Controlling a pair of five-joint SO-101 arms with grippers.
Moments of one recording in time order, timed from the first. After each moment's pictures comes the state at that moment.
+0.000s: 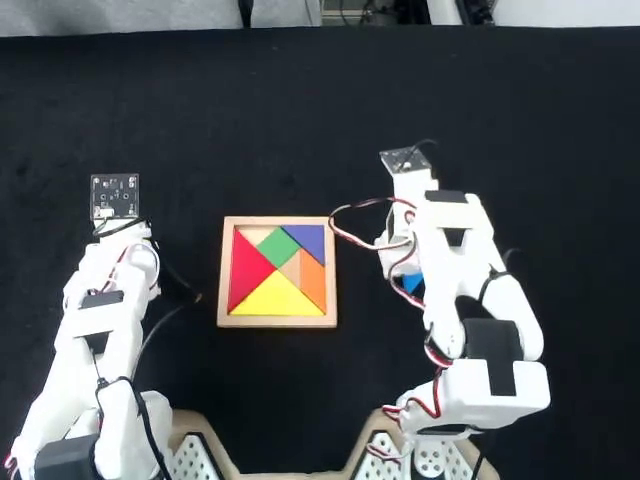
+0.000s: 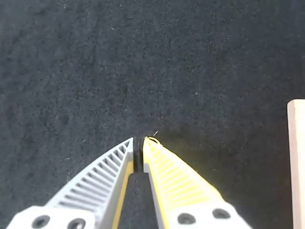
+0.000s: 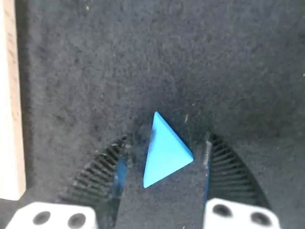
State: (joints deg) left arm -17.0 -29.1 74.2 9.3 -10.5; right arm 1.7 3.6 34.4 58.4 13.8
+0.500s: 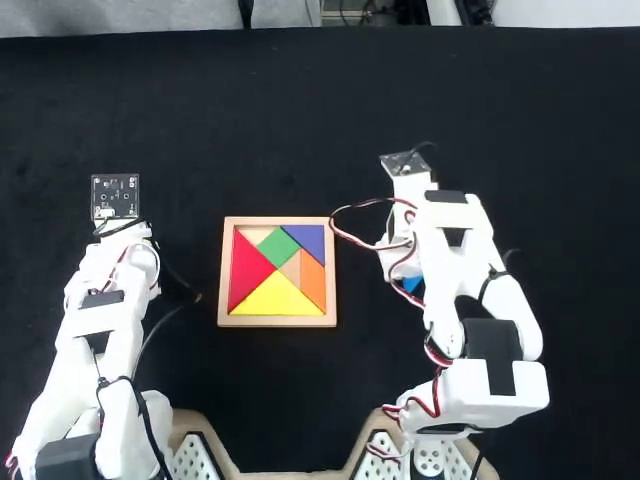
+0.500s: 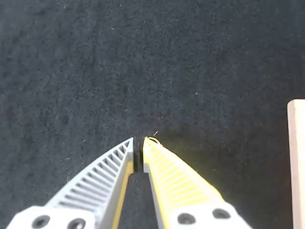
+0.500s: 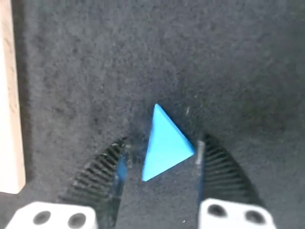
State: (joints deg) left arm -17.0 -29.1 74.2 9.3 -10.5; right arm 1.8 3.6 34.4 59.7 13.8
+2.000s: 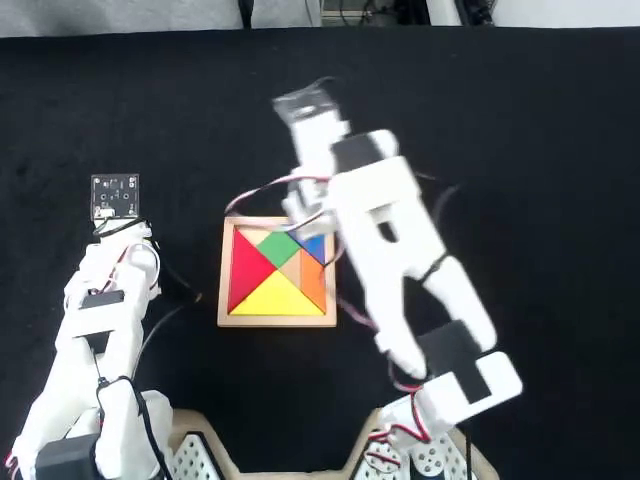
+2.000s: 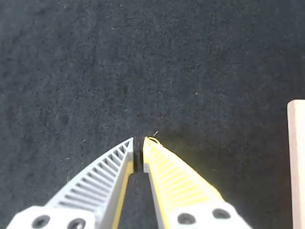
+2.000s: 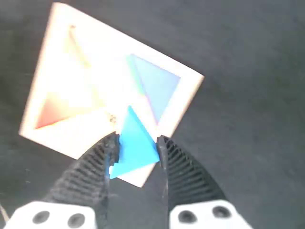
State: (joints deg) left arm -17.0 -29.1 74.2 9.3 -10.4; right arm -25.7 4.0 2.5 81.3 0.5
